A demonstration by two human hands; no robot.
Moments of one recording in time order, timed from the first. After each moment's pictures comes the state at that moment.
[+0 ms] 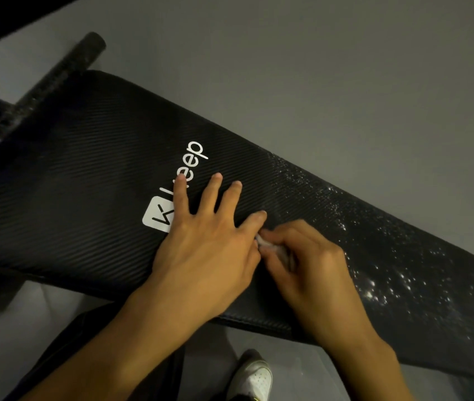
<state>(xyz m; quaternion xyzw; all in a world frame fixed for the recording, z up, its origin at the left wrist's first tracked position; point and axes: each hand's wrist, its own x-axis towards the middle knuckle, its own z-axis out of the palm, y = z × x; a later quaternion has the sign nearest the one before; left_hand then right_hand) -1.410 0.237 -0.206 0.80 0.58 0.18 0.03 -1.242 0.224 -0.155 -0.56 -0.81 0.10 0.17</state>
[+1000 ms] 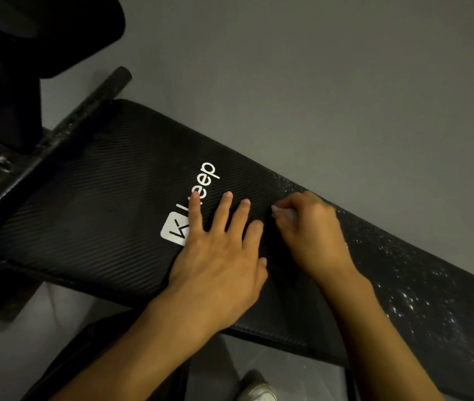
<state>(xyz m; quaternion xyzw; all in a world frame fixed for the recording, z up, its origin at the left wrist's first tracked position) -1.411 0.235 -0.206 0.80 0.58 0.15 0.06 -1.251 0.299 -0.150 -0.61 -0.78 0.05 0.13</state>
